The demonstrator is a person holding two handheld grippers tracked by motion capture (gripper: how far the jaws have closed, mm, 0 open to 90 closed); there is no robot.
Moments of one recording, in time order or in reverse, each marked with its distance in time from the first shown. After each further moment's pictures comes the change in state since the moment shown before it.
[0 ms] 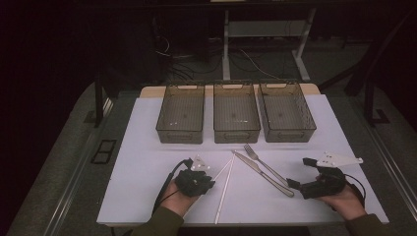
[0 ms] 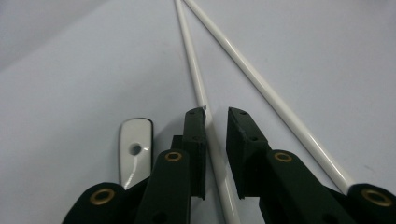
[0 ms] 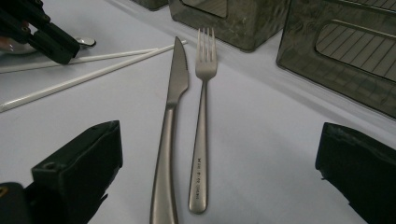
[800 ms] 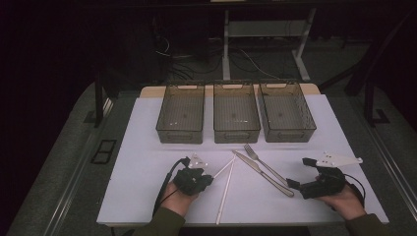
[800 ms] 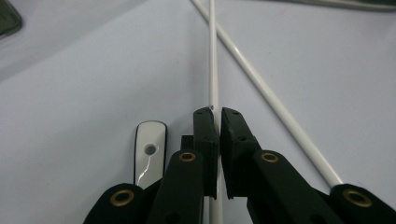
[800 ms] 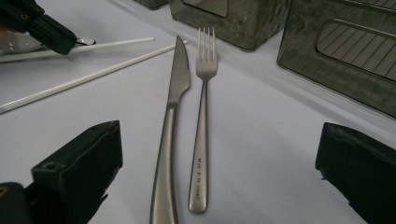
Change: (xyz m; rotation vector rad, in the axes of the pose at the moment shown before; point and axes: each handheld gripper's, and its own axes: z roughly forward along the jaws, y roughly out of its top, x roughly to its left) left arm 0.001 0.003 -0.010 -0.057 0.018 -0.088; right arm 0.000 0.000 0.001 0.003 0.001 -0.003
